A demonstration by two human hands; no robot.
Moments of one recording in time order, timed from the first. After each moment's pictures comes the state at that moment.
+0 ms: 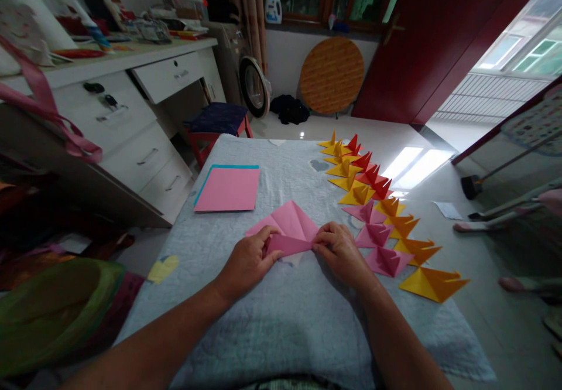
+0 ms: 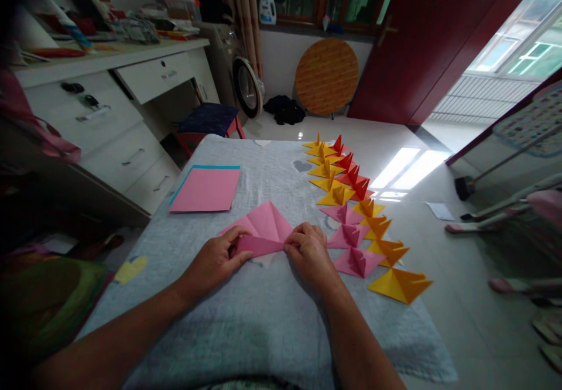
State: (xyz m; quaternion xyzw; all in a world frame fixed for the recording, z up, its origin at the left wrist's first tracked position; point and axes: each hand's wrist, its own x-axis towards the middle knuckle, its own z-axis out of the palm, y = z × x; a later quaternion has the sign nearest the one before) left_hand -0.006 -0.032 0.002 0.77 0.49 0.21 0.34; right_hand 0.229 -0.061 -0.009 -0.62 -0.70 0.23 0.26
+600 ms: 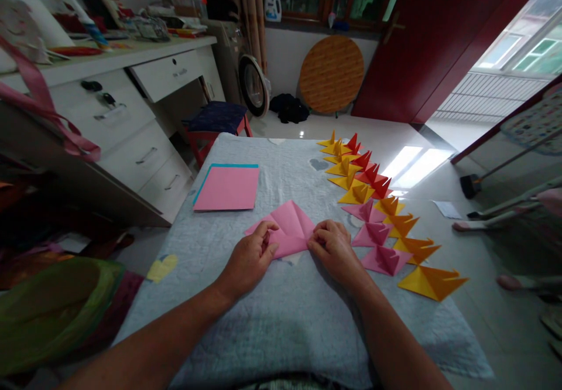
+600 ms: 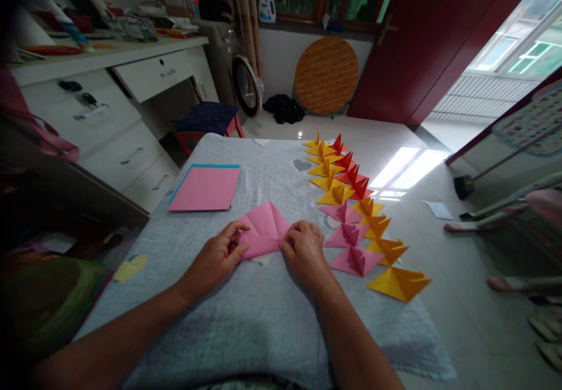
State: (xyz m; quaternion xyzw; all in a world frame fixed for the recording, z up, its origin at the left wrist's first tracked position) left_hand -0.003 -0.035 -0.006 0.75 0.51 0.25 0.36; right_hand 0.219 -0.058 -0.009 -0.65 -0.69 0.21 0.24
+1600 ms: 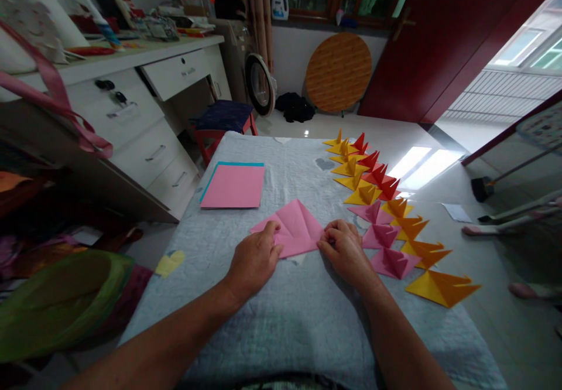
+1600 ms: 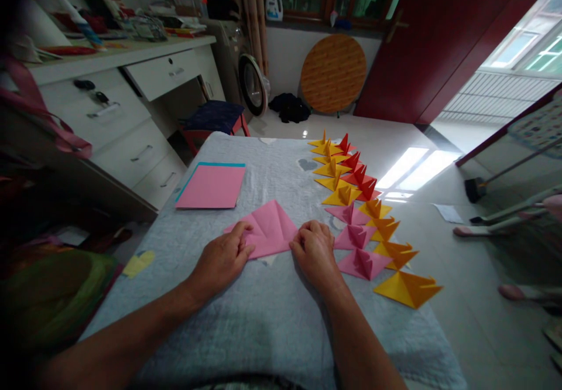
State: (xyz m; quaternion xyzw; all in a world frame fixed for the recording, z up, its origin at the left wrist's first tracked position) left_hand 0.003 -0.036 -0.003 0.79 0.57 0.11 0.20; right_hand 0.225 -0.058 -0.010 -0.68 -0.67 0.18 0.23
